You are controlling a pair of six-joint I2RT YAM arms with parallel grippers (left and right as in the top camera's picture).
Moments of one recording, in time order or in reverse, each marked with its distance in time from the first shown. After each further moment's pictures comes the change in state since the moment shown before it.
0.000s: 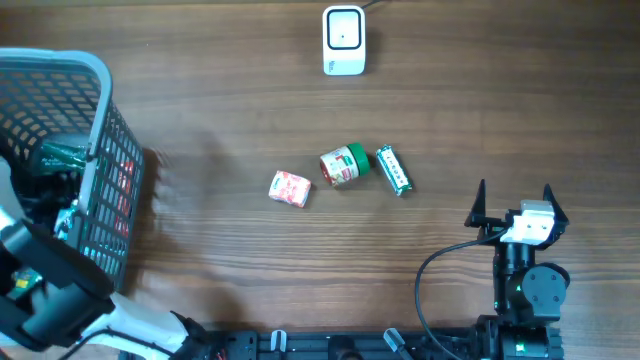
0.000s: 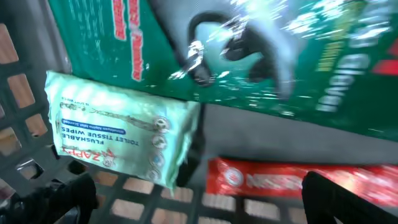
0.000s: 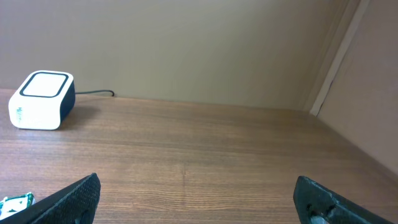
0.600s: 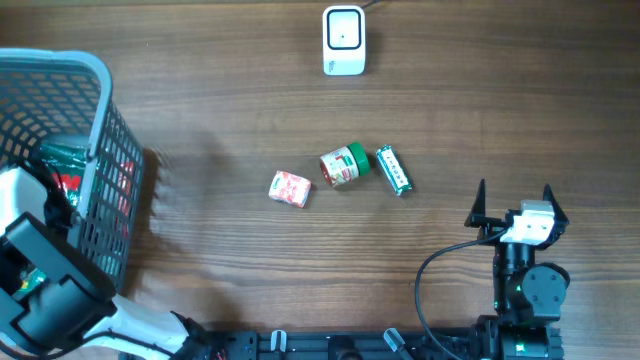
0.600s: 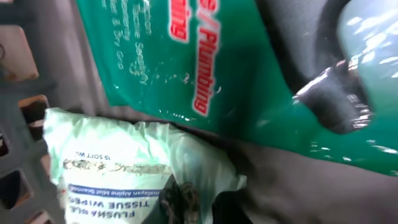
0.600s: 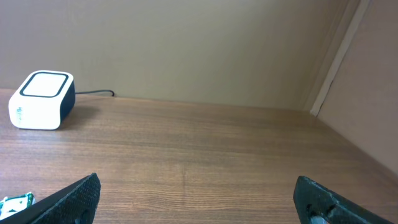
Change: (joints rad) left arm -0.001 -0.016 -0.325 0.195 -0.199 0.016; right arm 0.000 0.000 0.000 0.000 0.000 0.000
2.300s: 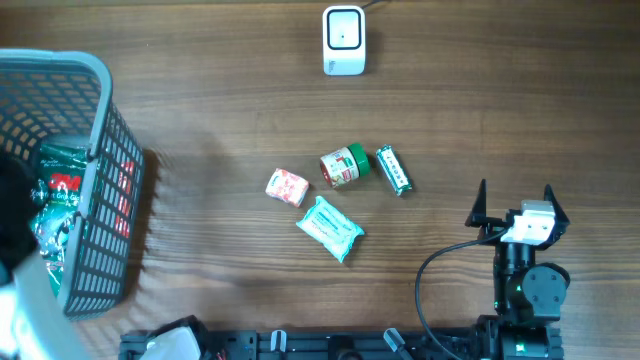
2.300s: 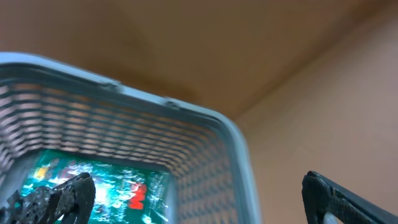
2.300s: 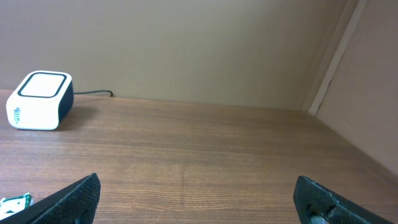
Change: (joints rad) left arm -0.364 -0.560 0.693 -0.035 -0.421 -0.245; right arm -0.002 -0.001 0.000 0.000 0.003 0.000
